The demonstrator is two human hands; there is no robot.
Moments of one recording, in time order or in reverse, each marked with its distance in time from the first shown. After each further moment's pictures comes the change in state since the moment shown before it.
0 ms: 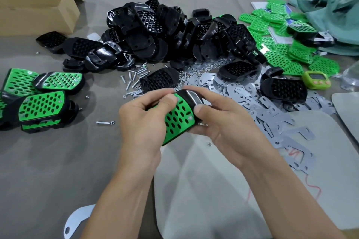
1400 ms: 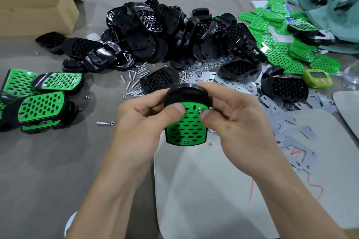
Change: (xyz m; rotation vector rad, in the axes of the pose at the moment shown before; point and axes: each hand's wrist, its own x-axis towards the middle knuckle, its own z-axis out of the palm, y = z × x) left_hand -0.009 0.016 -0.023 -0.022 -0.446 0.177; right_hand -0.022 -0.016 0.012 -0.497 0.084 -0.321
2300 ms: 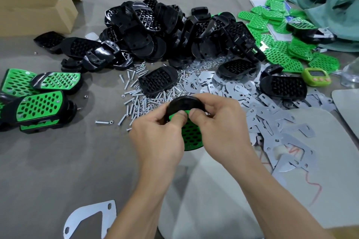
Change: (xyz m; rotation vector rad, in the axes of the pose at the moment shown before) left_hand 0.000 -0.037 0.035 0.278 0.445 -0.111; right_hand 0.010 0.027 0.017 -0.269 0.215 0.165
